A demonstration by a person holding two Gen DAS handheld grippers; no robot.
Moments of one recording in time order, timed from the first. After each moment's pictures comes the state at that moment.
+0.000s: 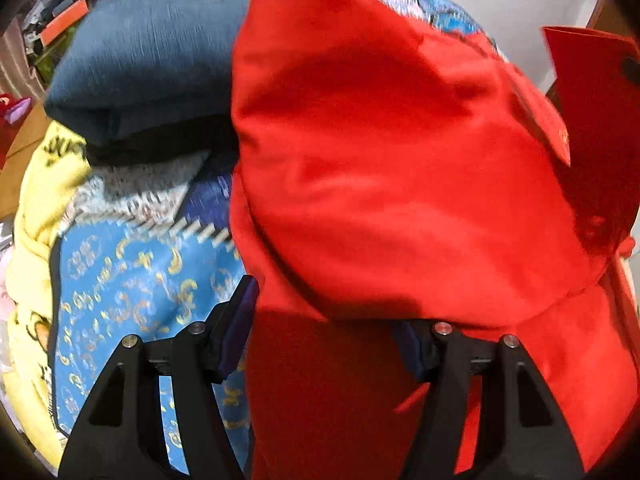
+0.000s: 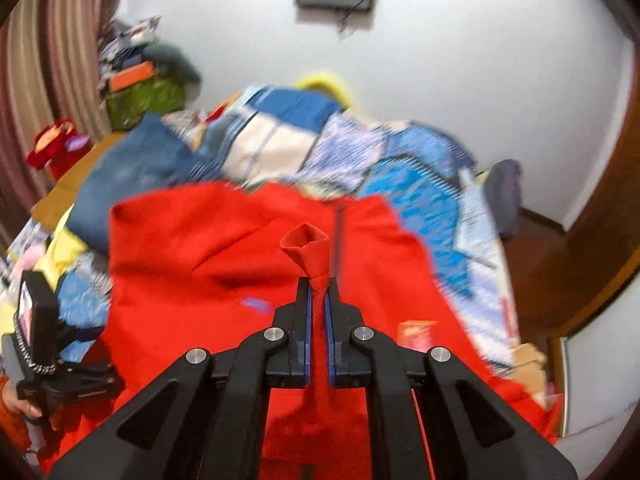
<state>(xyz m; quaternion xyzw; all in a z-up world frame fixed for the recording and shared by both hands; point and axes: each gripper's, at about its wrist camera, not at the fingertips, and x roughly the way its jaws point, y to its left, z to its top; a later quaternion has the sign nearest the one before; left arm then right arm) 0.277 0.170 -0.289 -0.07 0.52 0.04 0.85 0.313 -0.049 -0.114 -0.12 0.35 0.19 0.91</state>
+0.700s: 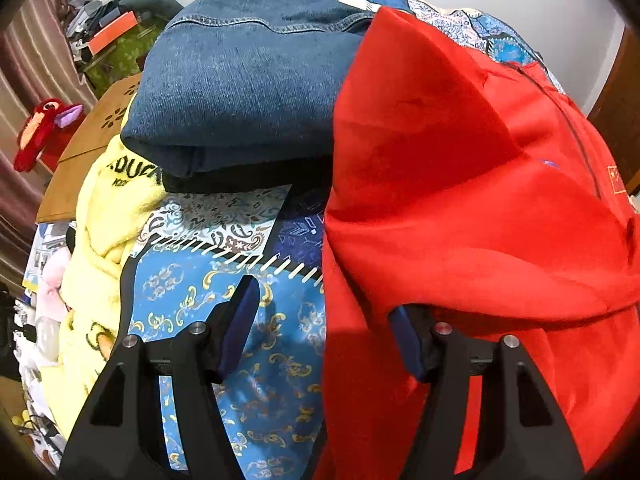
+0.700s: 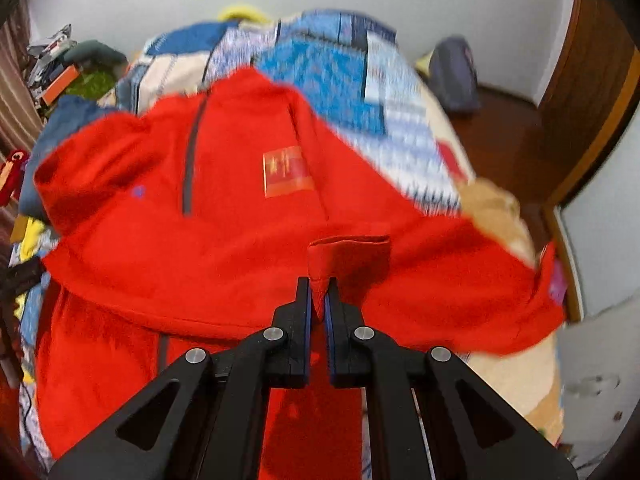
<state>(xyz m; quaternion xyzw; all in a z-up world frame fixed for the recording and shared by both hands) 0.287 0.195 -0.273 -0.03 0.51 0.13 0.85 0.298 -0.186 -0.195 -0.03 0.52 0.12 0.85</state>
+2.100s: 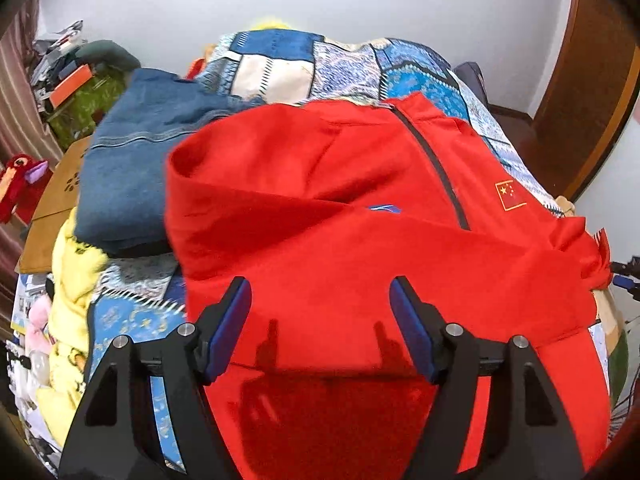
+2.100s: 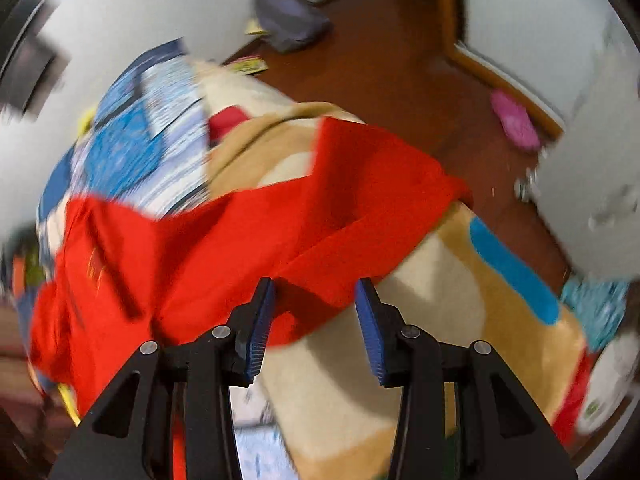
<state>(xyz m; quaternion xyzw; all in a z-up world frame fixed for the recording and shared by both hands) 0.293 0.071 -0.201 -0.02 0.46 0.05 0.89 0.311 -0.400 -0.252 0.28 0.54 -0.07 0.79</state>
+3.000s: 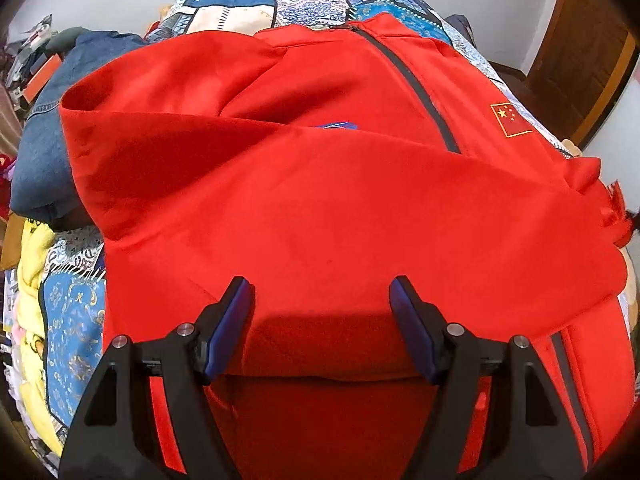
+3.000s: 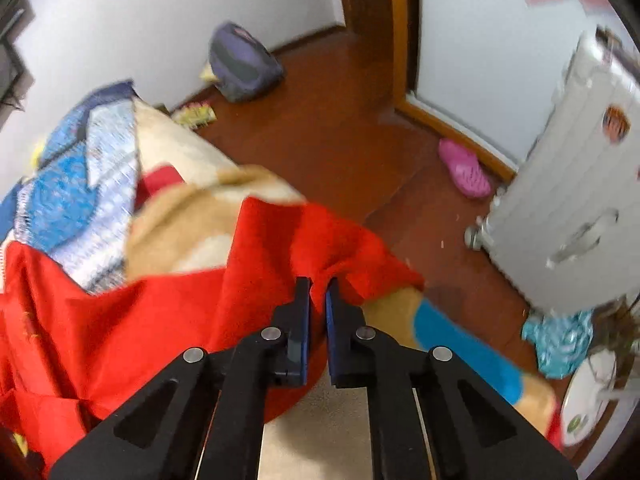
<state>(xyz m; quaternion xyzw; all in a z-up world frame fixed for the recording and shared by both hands) 0.304 0.031 -0.272 0.00 0.52 0.03 0.85 0.327 -0.415 -0.239 0.19 0.47 -0.16 0.84</state>
